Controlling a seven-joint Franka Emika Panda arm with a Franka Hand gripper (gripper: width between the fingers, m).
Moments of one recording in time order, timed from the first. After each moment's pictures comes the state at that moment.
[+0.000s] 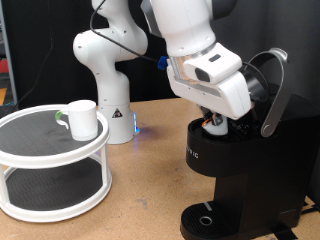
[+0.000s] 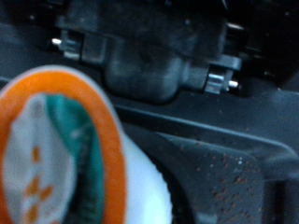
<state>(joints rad) 0.32 -0.05 -0.22 -2.21 0.42 2.19 -1.17</state>
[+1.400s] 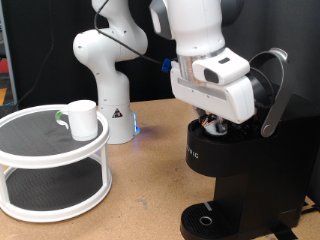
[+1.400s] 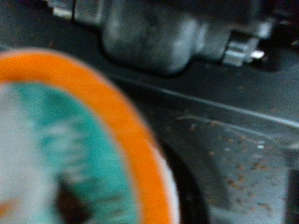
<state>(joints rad) 0.32 -0.05 -0.18 -2.24 0.28 2.26 -1.09</state>
